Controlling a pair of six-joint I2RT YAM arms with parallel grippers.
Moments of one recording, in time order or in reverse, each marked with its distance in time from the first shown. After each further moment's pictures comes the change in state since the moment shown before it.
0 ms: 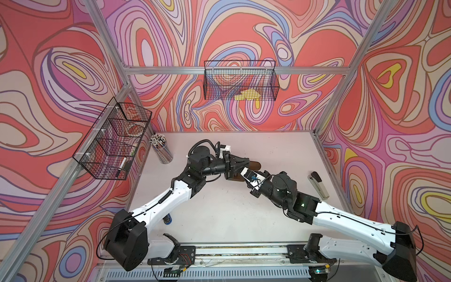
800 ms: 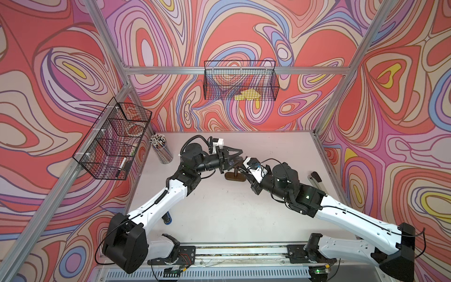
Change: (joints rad) left arm 0.127 -0.039 0.035 -0.018 0.021 0.137; right arm -0.094 0.019 0.193 -0.266 -0.157 0.306
